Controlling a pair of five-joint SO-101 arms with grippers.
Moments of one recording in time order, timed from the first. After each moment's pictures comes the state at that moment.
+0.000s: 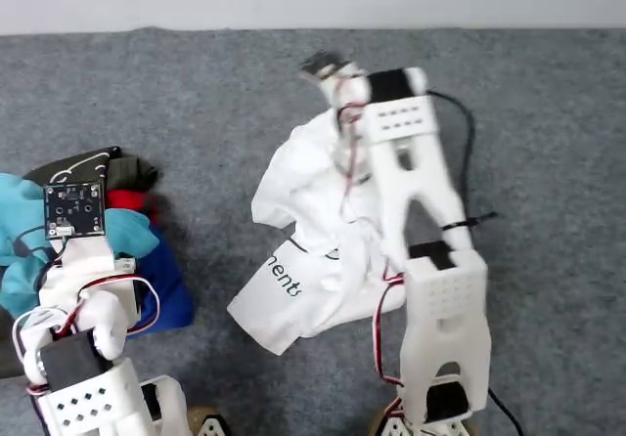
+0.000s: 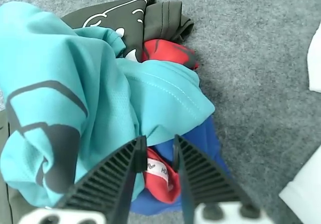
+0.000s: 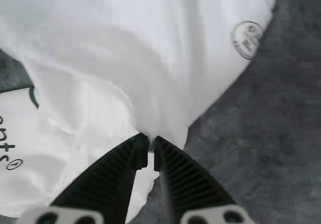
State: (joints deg) left arm -25.0 -71.7 59.0 75.6 -5.6; right arm -13.1 37.5 -48.7 100.4 25.1
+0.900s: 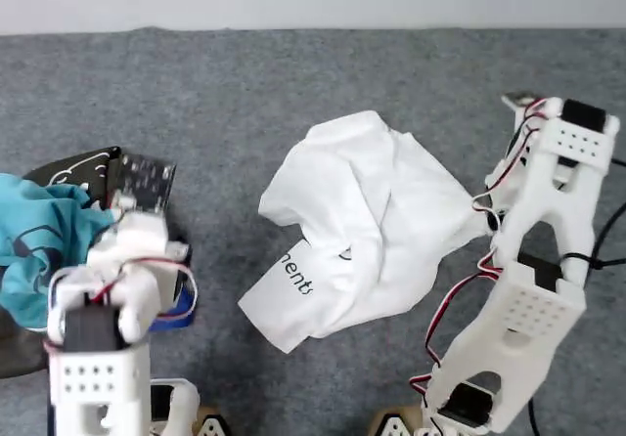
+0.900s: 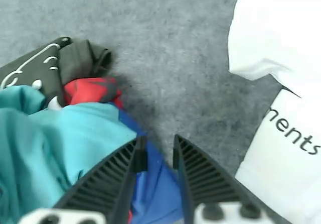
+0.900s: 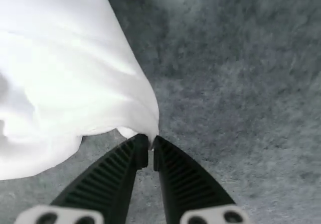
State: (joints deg) left arm -5.5 -59.1 49.1 75.6 -5.6; right arm 19.4 33.0 -29.3 100.5 25.1
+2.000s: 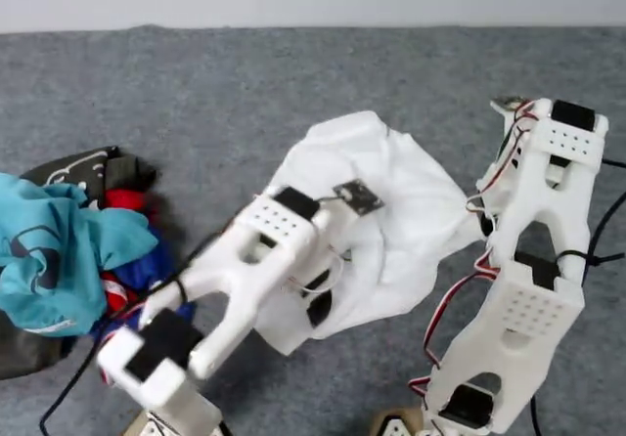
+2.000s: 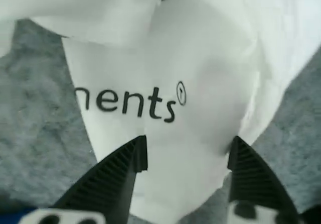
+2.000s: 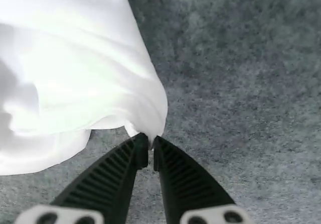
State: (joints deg) left arm 30.3 11.2 20.7 80.9 -5.3; right arm 17.7 33.0 -28.1 100.5 25.1
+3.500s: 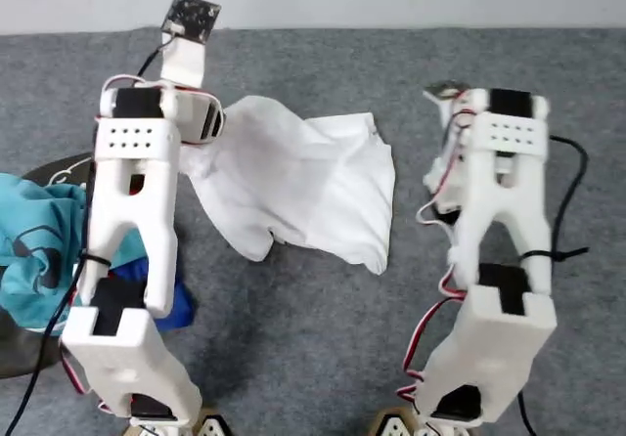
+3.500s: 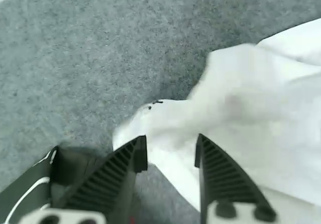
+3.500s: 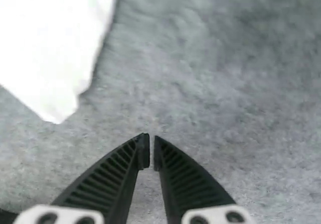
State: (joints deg) left arm -2.7 15.3 -17.7 73.3 -7.3; right arm 3.2 19.8 -18.9 100.5 25.1
